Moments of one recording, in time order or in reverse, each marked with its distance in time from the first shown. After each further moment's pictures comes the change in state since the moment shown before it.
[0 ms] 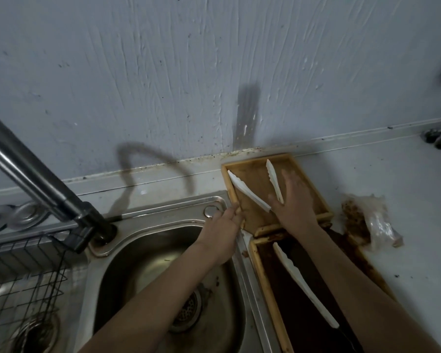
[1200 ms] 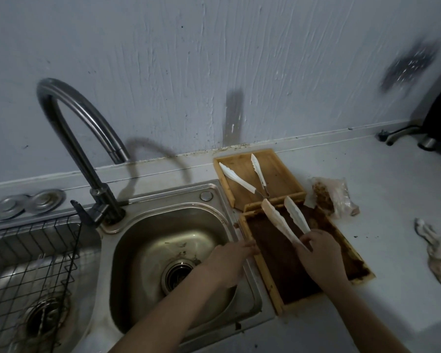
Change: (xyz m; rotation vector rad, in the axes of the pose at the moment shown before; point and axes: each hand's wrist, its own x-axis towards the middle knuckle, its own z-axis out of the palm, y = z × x) left_hand -0.107 0.055 0.030 -0.179 -0.207 0.212; right_hand -0.183 0.043 -0.042 -0.037 0.080 0.227
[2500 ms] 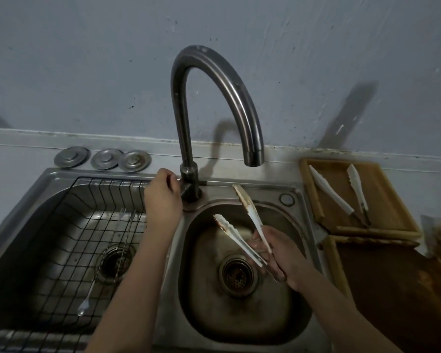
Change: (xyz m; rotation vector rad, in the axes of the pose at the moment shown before) left_hand -0.126 -0.193 -0.098 -0.314 1.289 -0.863; right_hand -0.007 -0.202 0.109 0.867 -1.000 0.234
